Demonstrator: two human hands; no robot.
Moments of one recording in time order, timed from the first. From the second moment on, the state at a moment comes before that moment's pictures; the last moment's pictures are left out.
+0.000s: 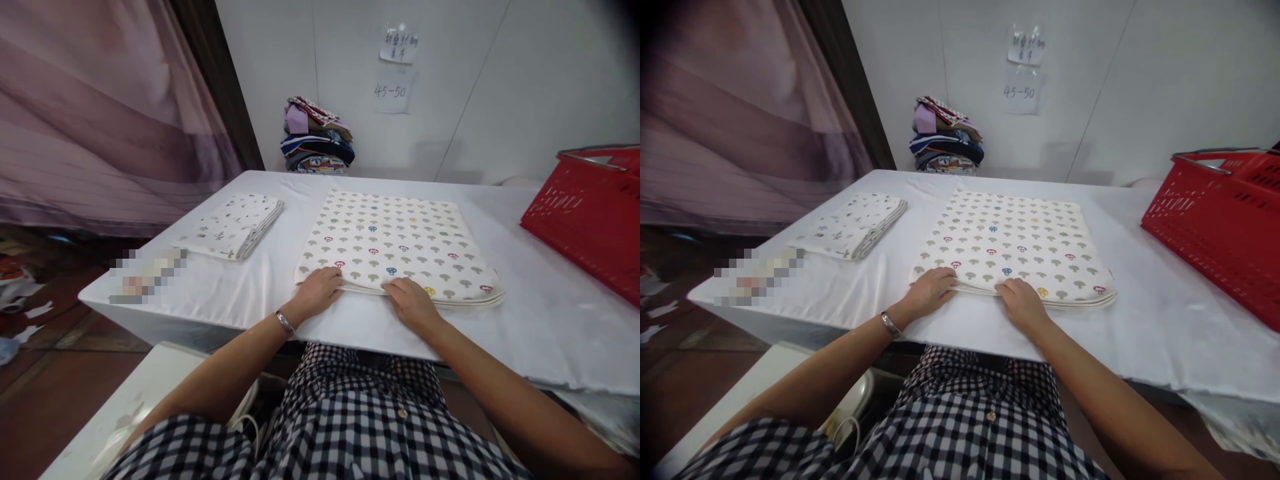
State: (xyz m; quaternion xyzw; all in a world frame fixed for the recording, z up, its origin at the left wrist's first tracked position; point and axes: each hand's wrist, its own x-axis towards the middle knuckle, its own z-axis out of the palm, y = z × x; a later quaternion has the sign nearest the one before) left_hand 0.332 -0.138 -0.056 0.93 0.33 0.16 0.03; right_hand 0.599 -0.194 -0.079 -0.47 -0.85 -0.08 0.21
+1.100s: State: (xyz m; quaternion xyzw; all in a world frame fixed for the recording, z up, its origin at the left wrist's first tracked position) left_hand 0.328 -0.141 -0.061 0.92 0.31 0.19 -0.12; right_hand 0.601 -0.193 -0.082 -0.47 -0.85 -0.07 0.22
